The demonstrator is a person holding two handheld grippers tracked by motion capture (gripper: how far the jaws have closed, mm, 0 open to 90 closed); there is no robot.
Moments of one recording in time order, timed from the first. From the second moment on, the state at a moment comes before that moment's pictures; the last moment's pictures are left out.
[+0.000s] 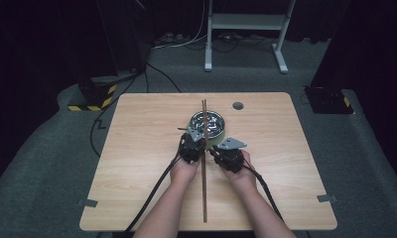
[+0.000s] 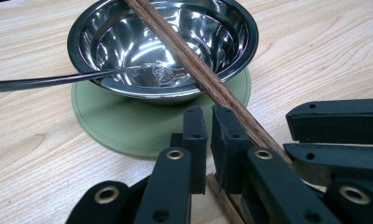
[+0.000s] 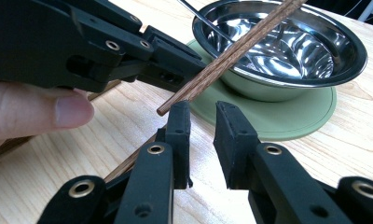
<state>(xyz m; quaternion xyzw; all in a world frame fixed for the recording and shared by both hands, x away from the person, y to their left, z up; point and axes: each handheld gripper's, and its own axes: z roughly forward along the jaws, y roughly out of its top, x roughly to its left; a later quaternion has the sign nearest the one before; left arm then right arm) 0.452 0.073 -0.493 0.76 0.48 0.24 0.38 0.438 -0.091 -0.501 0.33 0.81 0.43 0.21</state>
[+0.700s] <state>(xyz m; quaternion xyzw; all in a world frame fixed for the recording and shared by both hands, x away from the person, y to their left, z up) 0.453 0.072 -0.494 0.76 0.48 0.23 0.38 0.440 -0.089 -0.501 0.34 0.81 0.43 0.22</state>
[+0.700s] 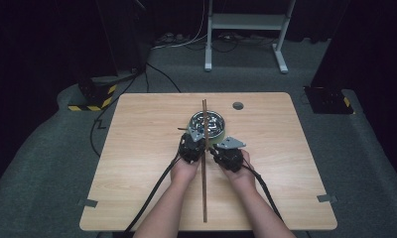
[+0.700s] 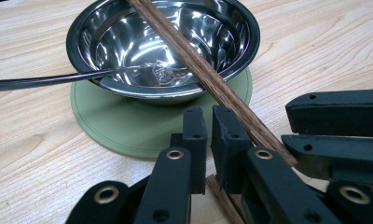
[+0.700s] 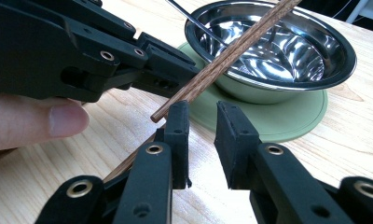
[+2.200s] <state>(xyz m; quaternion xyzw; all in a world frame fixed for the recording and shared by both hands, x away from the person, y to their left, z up) 0.421 0.082 -0.482 0.76 0.46 0.25 0.38 0.444 -0.103 -0.502 0.38 0.79 0.44 0.21</state>
